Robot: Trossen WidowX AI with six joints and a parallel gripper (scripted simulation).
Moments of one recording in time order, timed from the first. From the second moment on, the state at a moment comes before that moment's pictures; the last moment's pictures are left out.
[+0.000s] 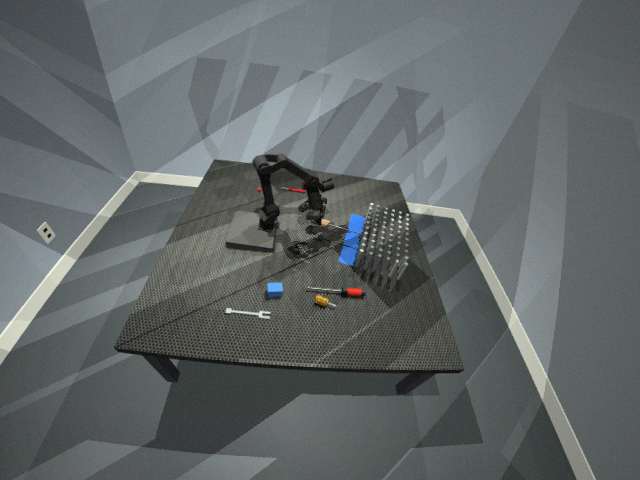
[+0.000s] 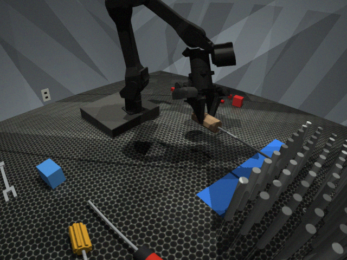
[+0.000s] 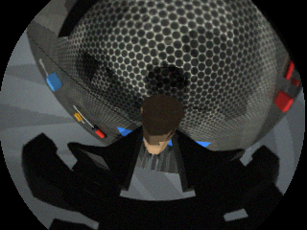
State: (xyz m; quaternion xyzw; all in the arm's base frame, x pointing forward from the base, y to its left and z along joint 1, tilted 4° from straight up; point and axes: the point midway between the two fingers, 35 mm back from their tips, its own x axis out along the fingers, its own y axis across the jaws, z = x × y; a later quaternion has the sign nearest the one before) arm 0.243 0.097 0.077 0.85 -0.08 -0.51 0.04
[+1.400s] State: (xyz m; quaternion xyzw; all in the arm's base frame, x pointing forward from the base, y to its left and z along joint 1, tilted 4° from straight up) arm 0.259 0.089 0.045 0.85 -0.08 -0.52 0.04
